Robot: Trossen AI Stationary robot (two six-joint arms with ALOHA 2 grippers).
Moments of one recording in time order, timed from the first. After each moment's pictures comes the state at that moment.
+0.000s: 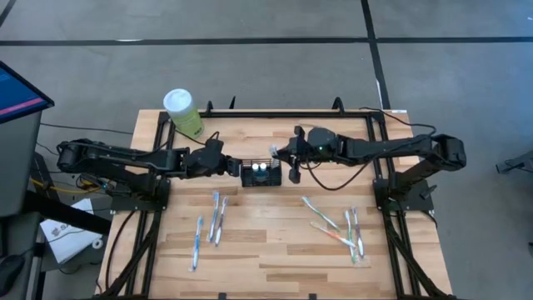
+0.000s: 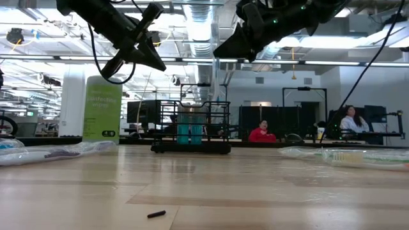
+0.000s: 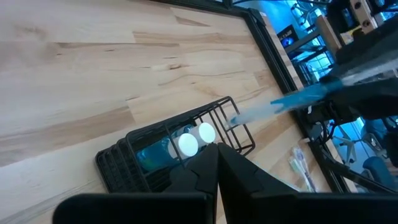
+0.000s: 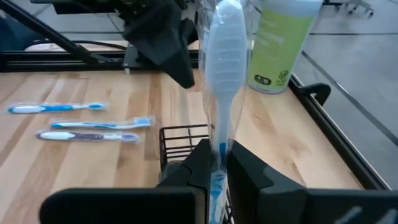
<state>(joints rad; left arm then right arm) 0.02 1.16 0.72 -0.16 -0.41 -1.08 -0.16 1.44 0.91 0.16 0.00 -0.06</state>
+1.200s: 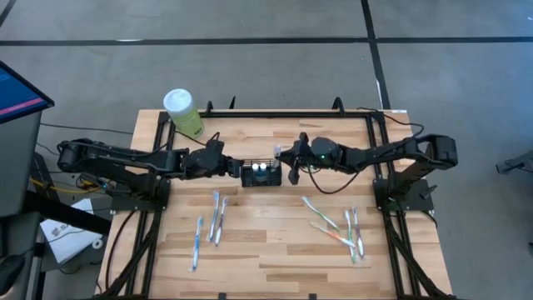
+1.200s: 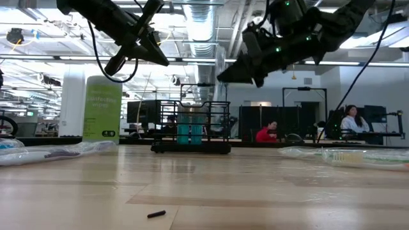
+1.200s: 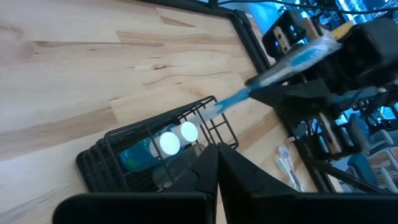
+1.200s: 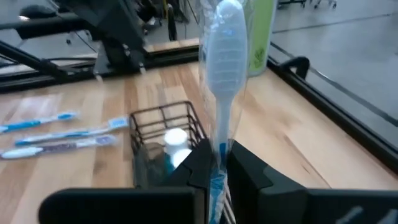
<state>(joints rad) 0.00 1.16 0.72 -0.11 -0.41 -1.08 -0.18 1.52 0.69 0.52 0.08 0.08</state>
